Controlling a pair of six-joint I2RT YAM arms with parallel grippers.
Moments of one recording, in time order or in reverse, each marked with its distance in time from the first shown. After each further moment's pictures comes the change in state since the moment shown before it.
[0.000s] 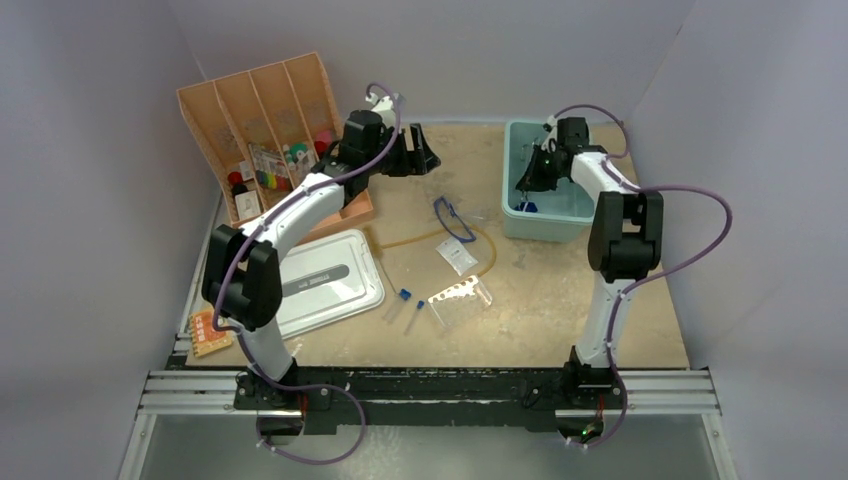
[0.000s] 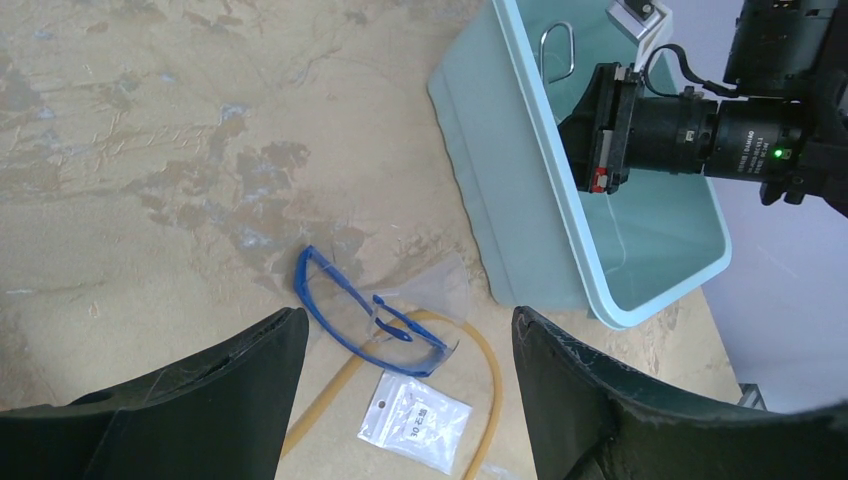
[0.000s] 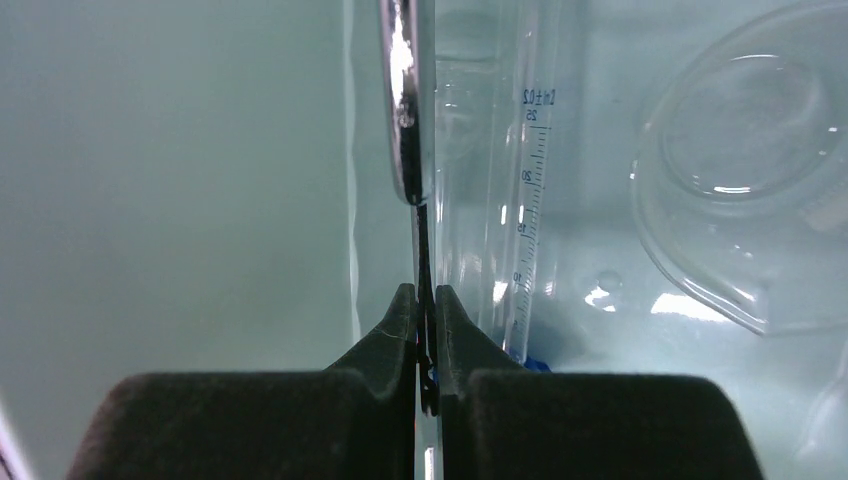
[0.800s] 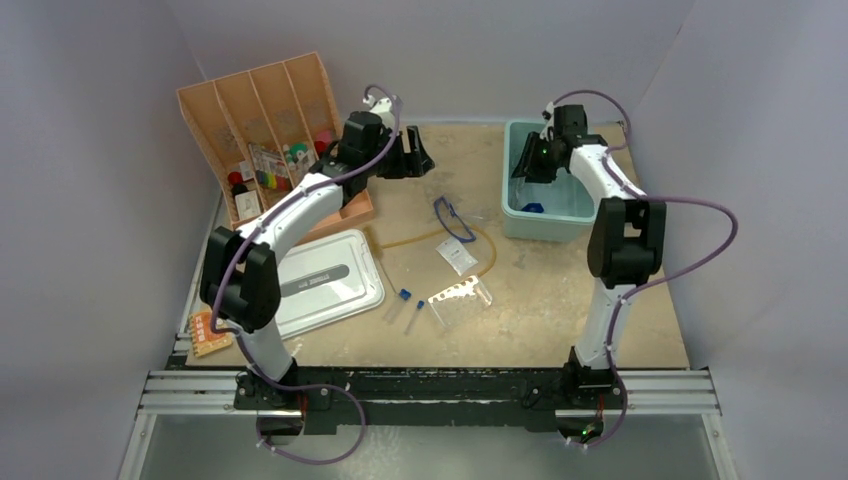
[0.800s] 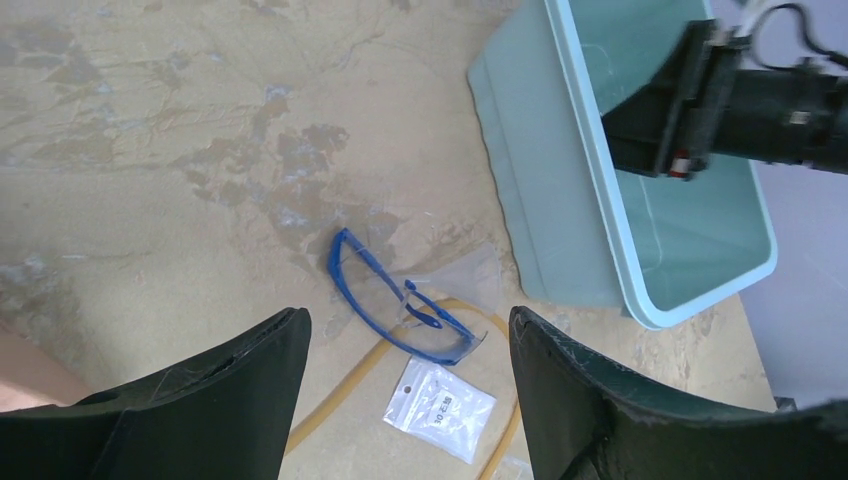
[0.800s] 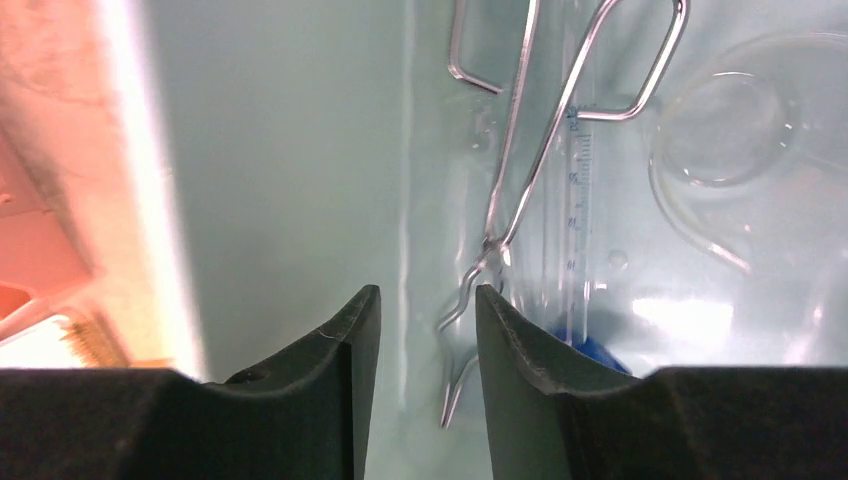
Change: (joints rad) left arm 0.000 -0.001 0.005 -0.059 -0.047 0.021; right arm 0.034 -0.005 0.063 -0.054 0.060 0.022
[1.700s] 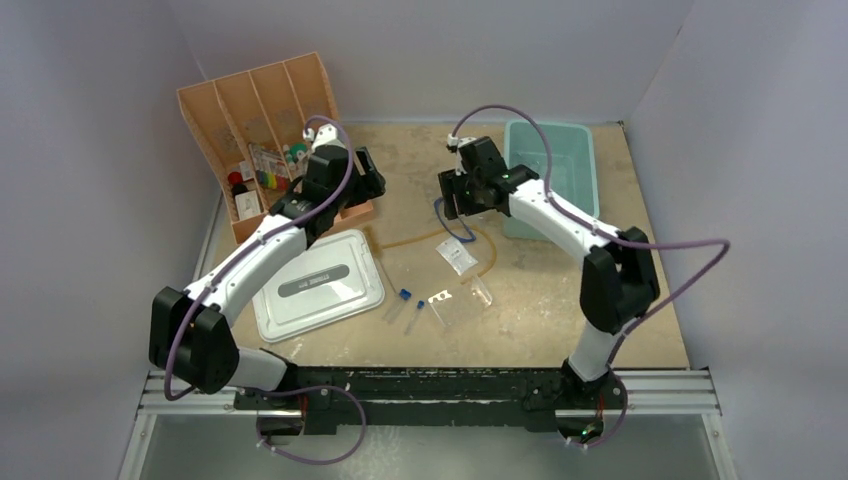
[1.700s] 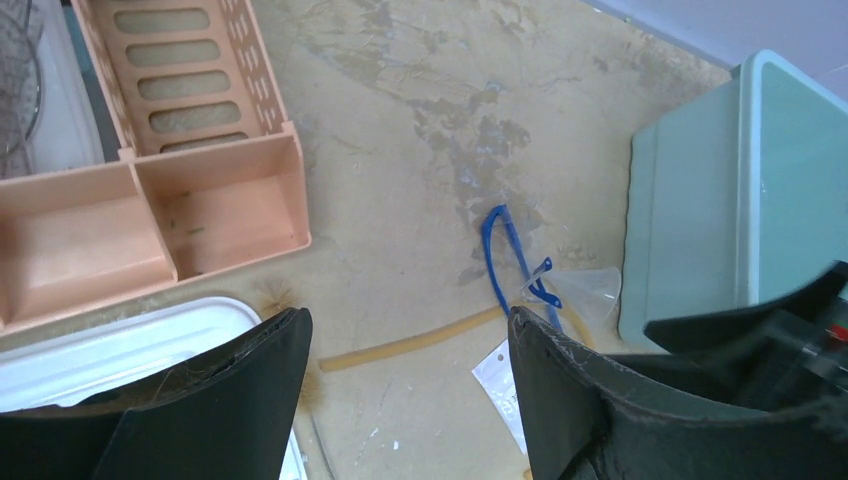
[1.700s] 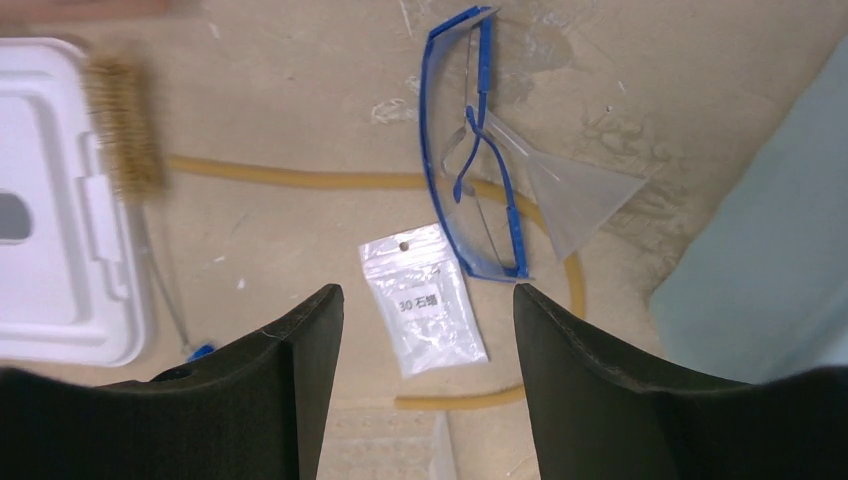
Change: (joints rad) left arm 0.021 -0.370 -0.327 -0.097 -0.404 -0.161; right arm 0.497 -0.359 -0.254 0.001 0.277 -0.099
